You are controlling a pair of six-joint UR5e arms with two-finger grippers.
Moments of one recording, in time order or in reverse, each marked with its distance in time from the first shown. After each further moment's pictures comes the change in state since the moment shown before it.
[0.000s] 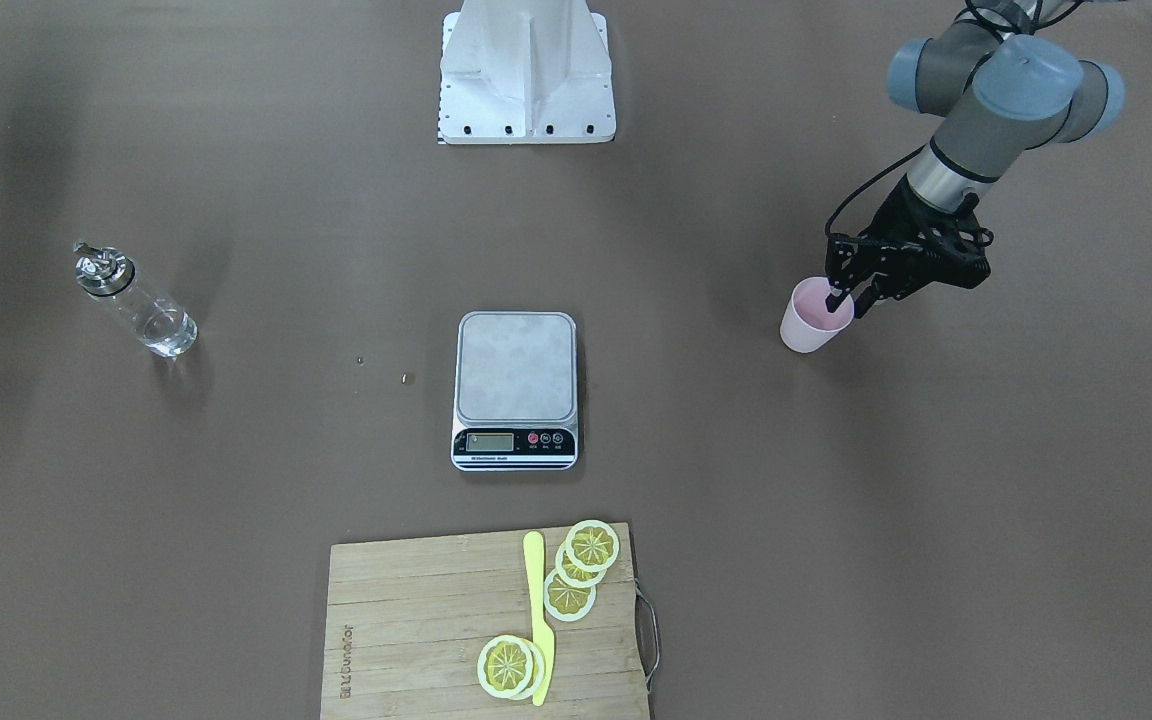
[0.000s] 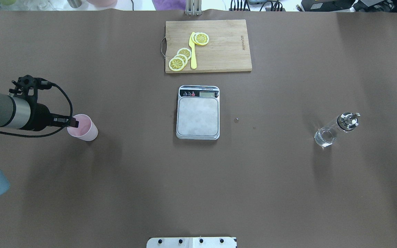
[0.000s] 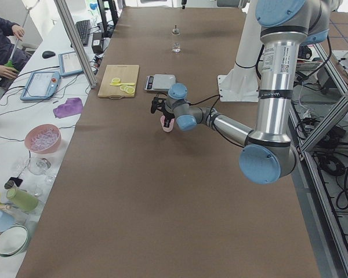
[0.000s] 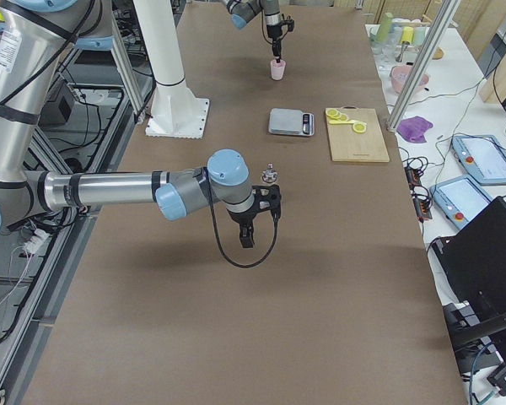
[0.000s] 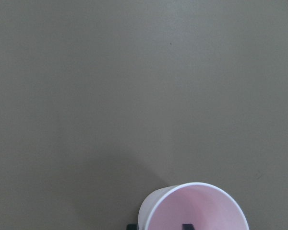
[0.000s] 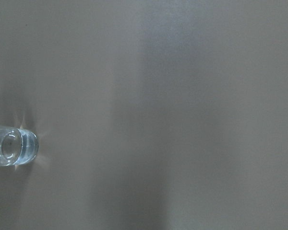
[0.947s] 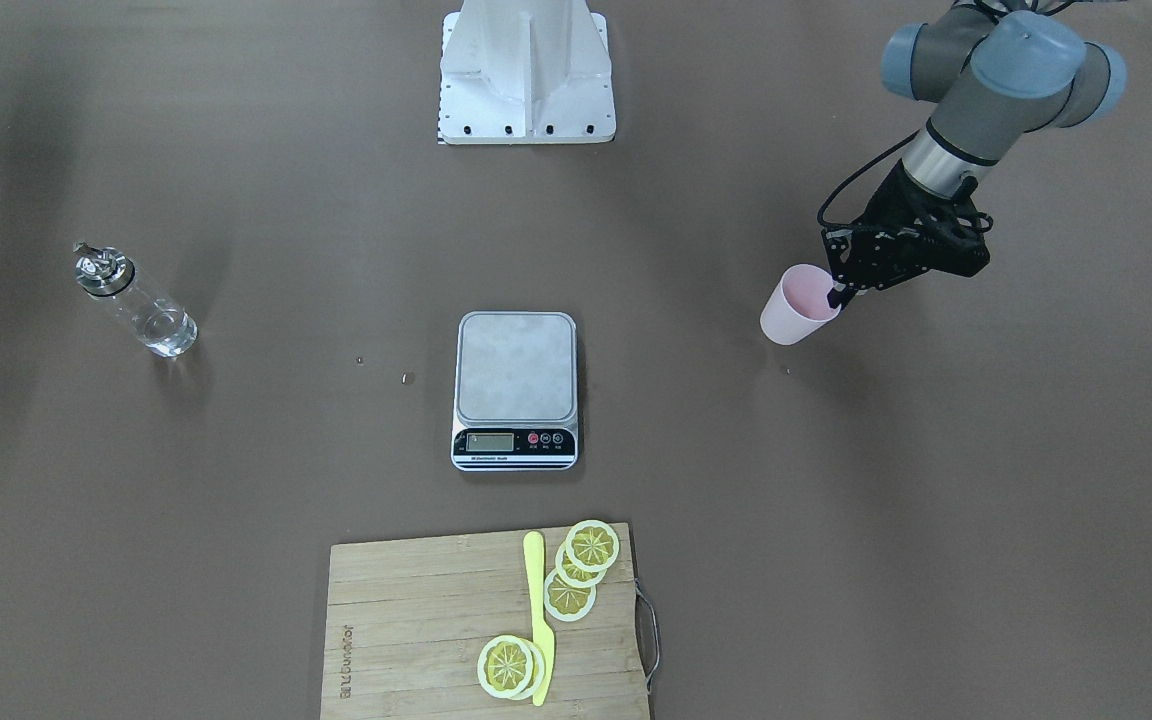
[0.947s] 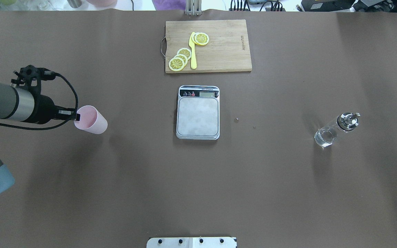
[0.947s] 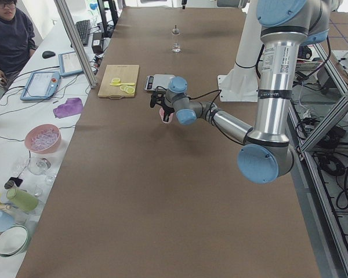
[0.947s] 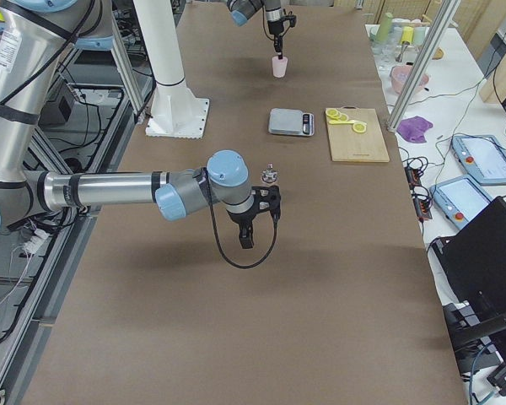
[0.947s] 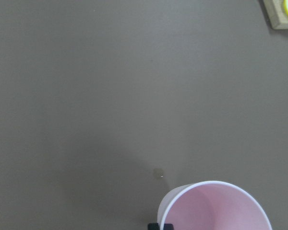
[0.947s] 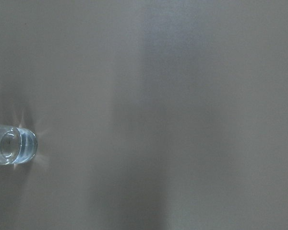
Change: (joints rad) left arm -0.016 -0.078 -0.094 0.176 -0.002 -0.018; right arm 0.000 -0.003 -0.002 0.000 0.000 -0.003
